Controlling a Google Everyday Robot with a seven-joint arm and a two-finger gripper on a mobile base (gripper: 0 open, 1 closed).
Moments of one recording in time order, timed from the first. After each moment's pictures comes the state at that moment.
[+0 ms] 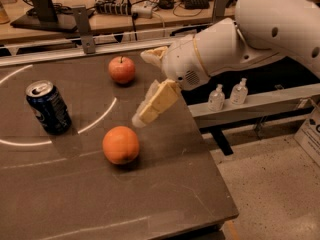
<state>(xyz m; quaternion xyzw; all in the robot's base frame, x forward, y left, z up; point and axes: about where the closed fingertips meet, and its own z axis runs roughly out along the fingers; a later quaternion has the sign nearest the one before) 0.492 0.044 0.938 -0.63 0.61 0.29 0.38</state>
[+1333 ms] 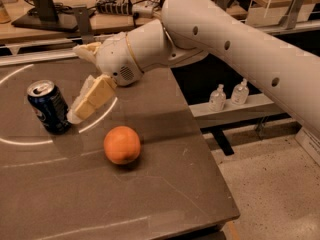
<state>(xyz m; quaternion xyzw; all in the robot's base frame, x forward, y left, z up) 0.490 0.177 0.953 -0.66 0.51 0.38 0.40</state>
